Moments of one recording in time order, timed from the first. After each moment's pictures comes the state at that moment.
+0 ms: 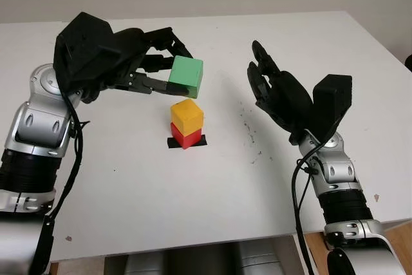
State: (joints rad) left arm -0.72 0.57 -0.06 0.08 0.04 0.35 -0.66; right arm -0.54 -0.23 -0.08 0.36 0.14 0.09 0.35
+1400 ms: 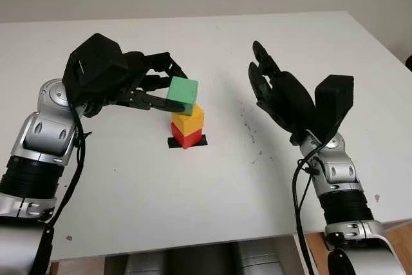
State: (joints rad) left arm -0.70 0.58 -0.10 0.14 0.06 0.37 -0.69; right arm -0.53 -0.23 -0.08 0.36 0.15 0.09 0.35
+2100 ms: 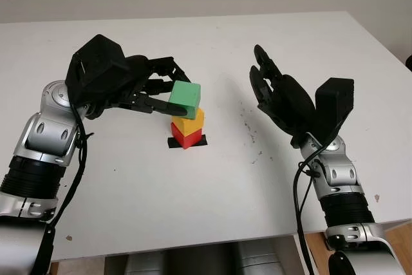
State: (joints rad) left arm -0.70 0.58 -0.10 0.14 0.03 0.39 -0.72; right arm -0.52 -0.24 -0.08 0.35 0.15 0.10 0.34
